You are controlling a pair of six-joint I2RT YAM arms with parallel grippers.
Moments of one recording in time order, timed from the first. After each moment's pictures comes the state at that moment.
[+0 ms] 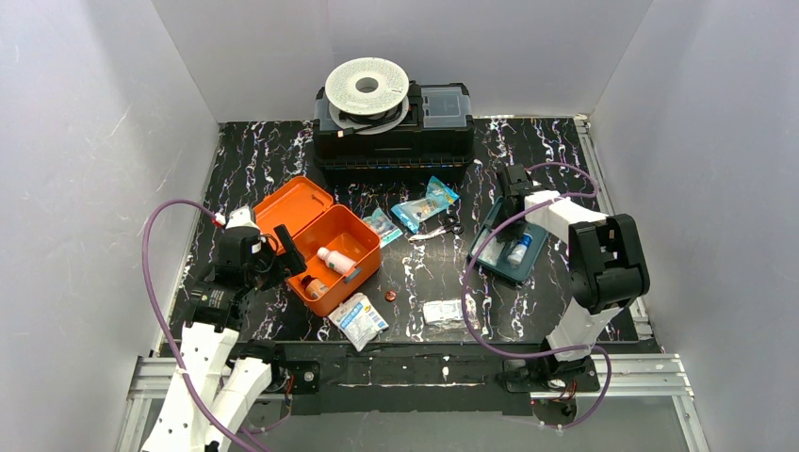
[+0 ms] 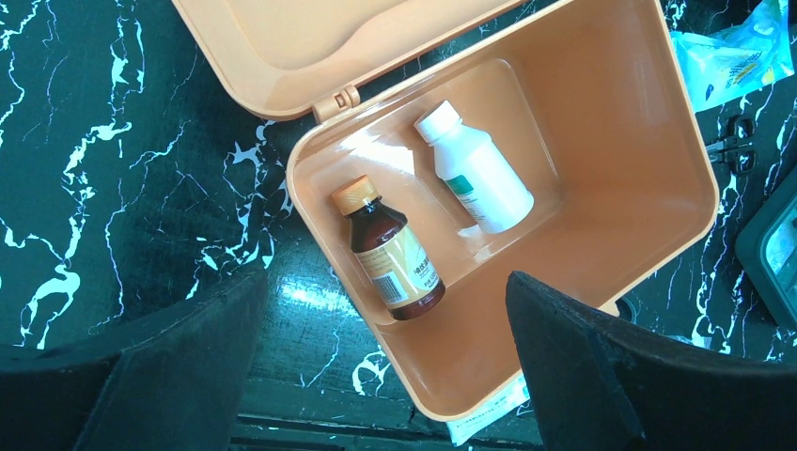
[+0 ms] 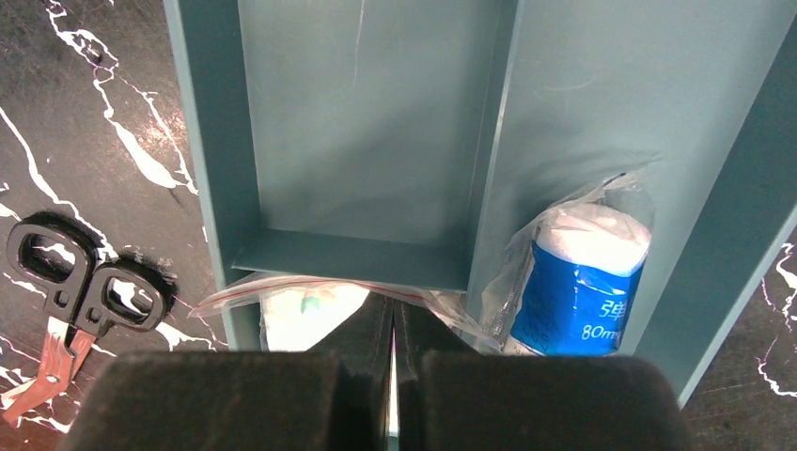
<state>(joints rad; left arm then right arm) -0.17 0.64 0.80 -0.92 -0.13 -0.52 0.26 1.73 1.06 -0.55 0.17 0.68</state>
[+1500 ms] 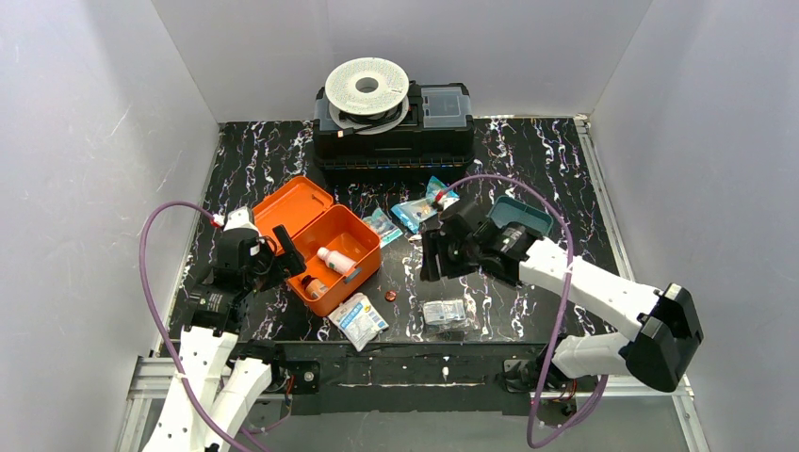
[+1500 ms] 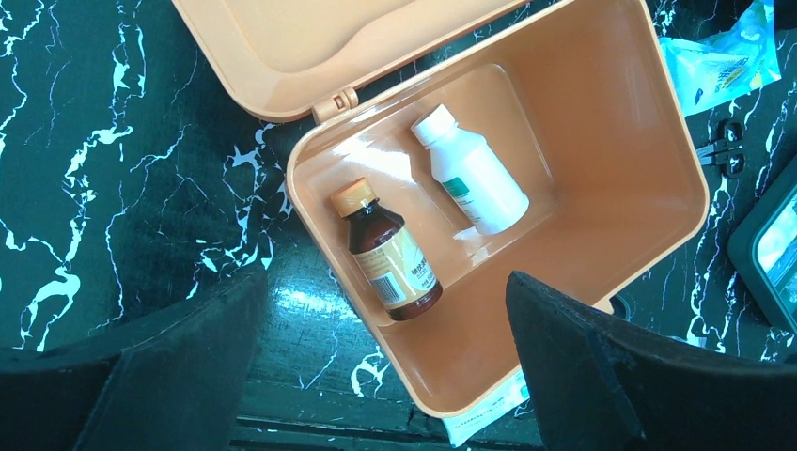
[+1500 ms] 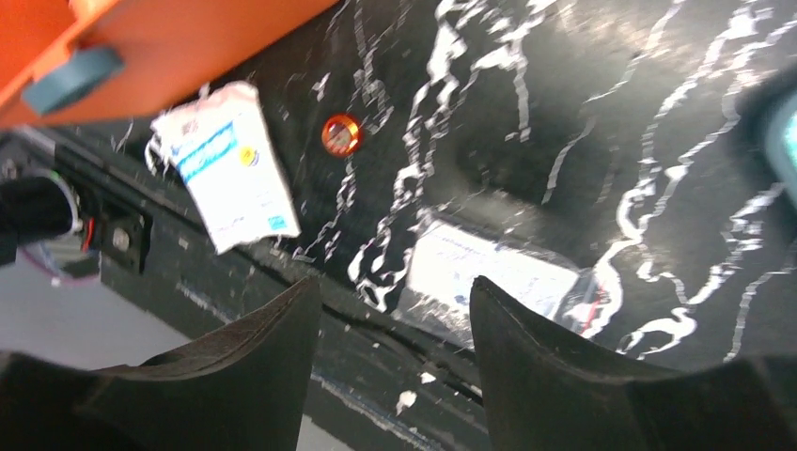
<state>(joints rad) -0.17 0.62 0.80 -0.92 -0.13 -0.52 0.84 1.27 1.02 -0.66 -0.05 0.56</state>
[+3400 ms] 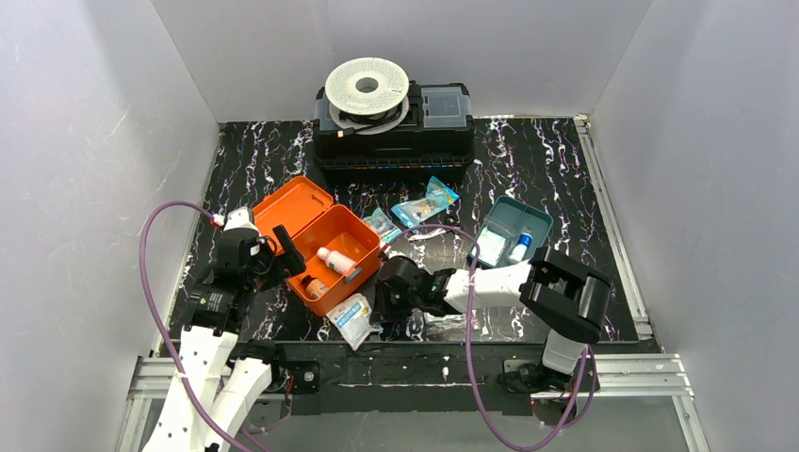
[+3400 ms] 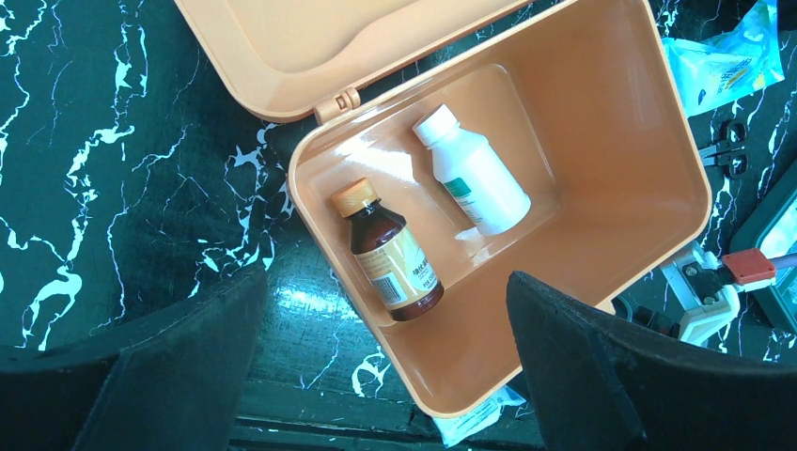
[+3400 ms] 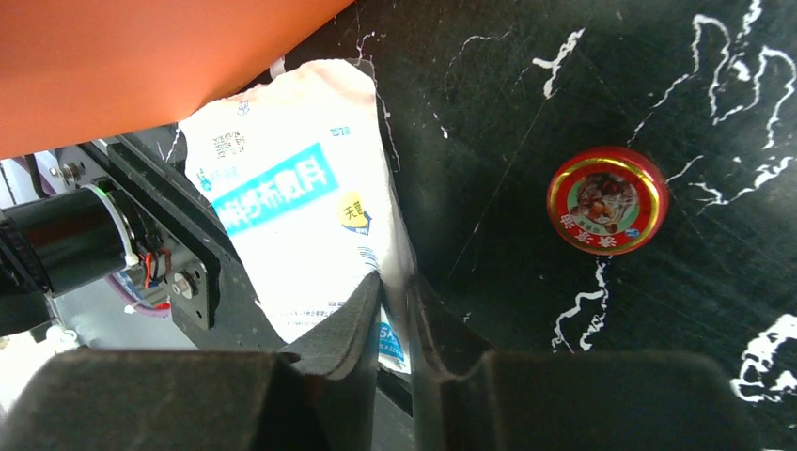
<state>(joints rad) -0.17 0.62 0.80 -0.92 -0.13 -0.52 1.18 1.72 0.86 0.03 -0.10 0.95</state>
